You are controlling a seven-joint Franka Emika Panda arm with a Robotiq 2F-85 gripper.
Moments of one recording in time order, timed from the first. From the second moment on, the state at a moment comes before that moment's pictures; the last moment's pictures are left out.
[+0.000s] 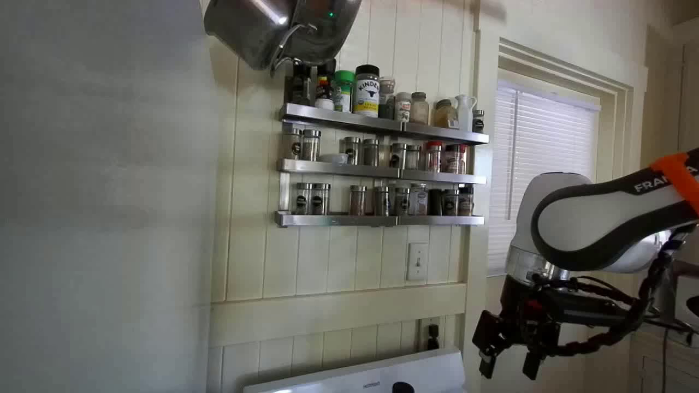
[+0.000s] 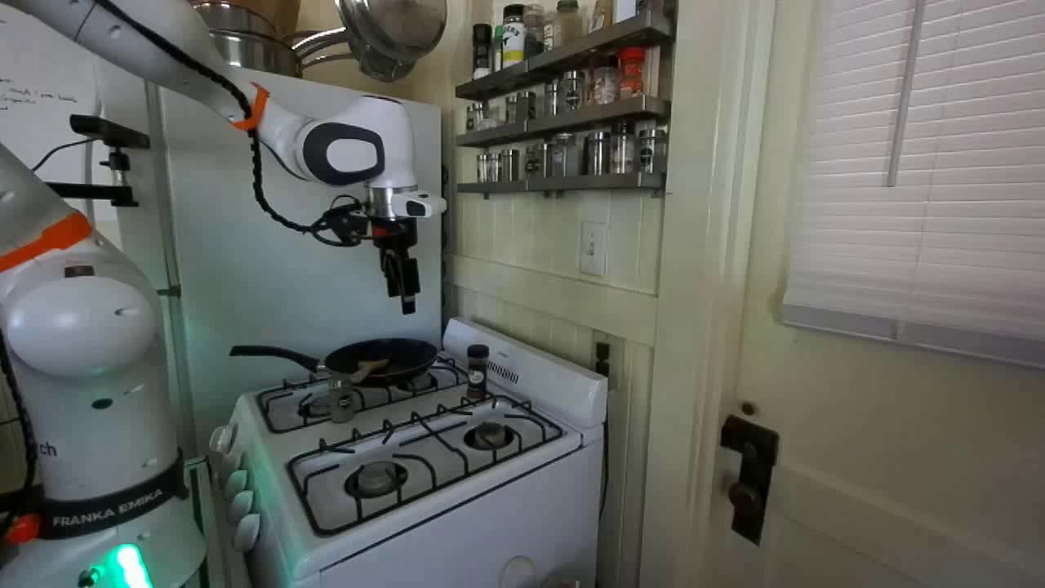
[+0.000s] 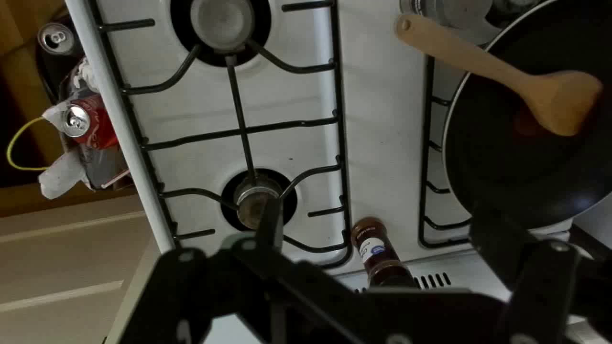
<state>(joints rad) 0.09 -0.58 0.09 -2.67 0.19 2.23 0.17</state>
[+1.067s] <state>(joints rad) 0.12 -0.60 0.06 -2.72 0.31 2.24 0.15</state>
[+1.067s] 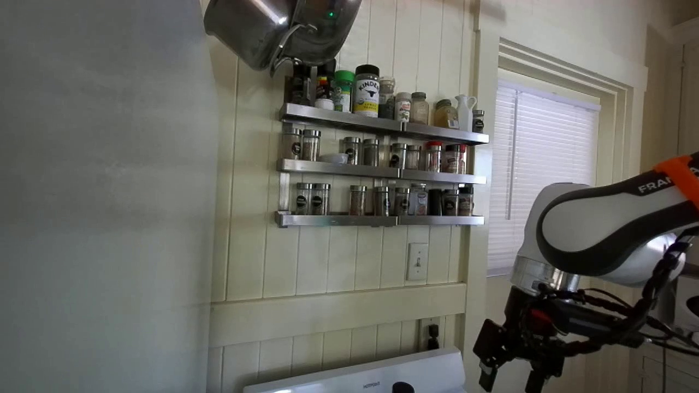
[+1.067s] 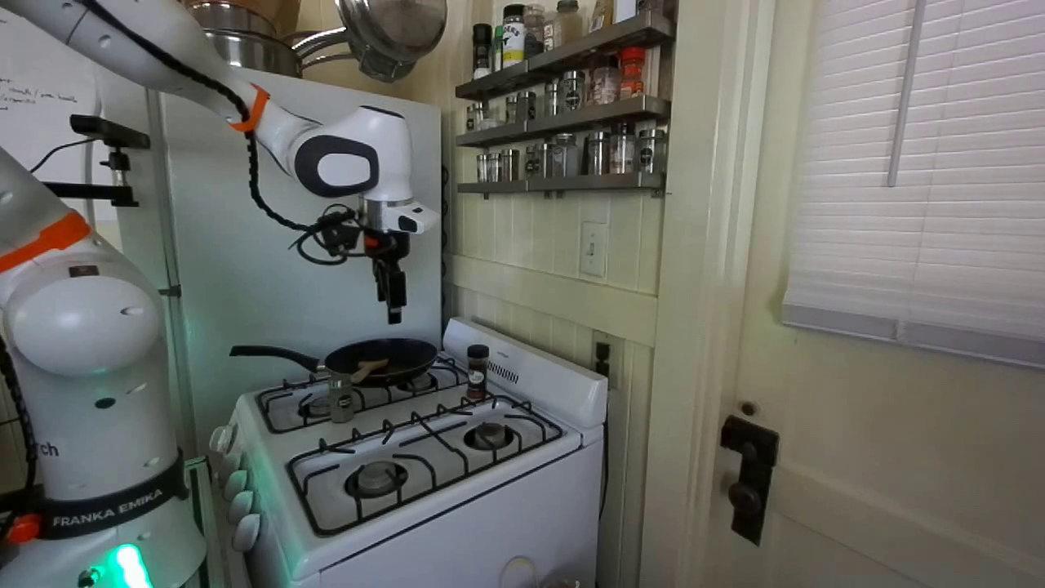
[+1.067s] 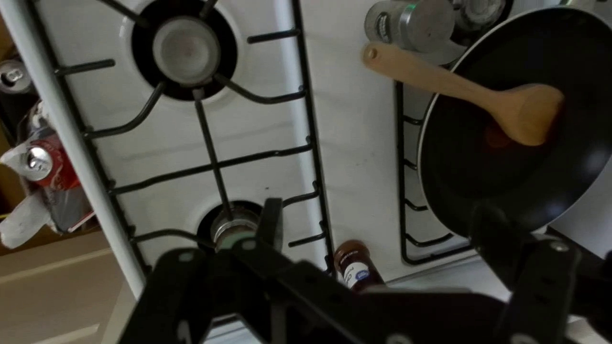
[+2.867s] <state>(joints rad) 0.16 -0.44 -0.20 -2.64 0.57 1.92 -0.35</state>
